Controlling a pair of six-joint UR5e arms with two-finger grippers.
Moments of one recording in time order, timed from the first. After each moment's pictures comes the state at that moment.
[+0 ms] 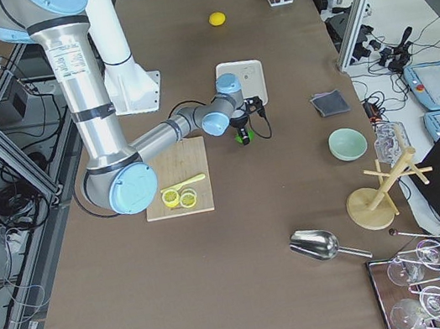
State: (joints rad) left arm -1.11 -1.63 -1.69 -2.21 -2.21 -0.79; right arm 0.72 -1.36 1.69 -1.12 1.96 0.88
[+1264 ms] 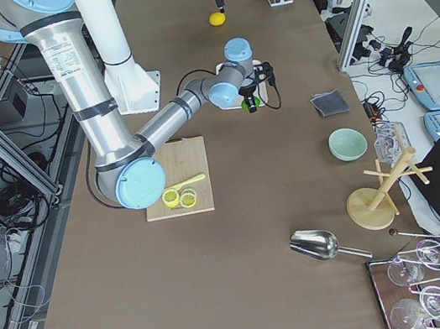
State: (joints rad) left arm -0.87 -1.52 -1.73 -2.33 -2.02 -0.94; right arm 0.86 -1.28 1.80 -1.23 2.13 0.90
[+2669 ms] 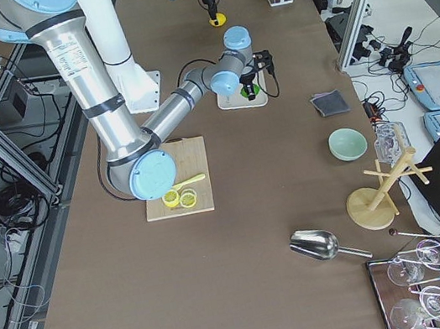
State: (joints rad) left arm -0.72 -1.51 -1.74 -2.36 -1.90 -1.01; right arm 0.83 -1.19 1.80 -1.24 2.13 0.98
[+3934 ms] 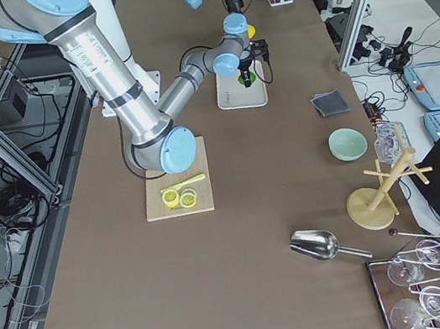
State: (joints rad) left arm -0.72 -2.19 -1.60 -2.01 -1.94 -1.22; right arm 0.71 -0.99 1.65 -1.31 2.02 1.08
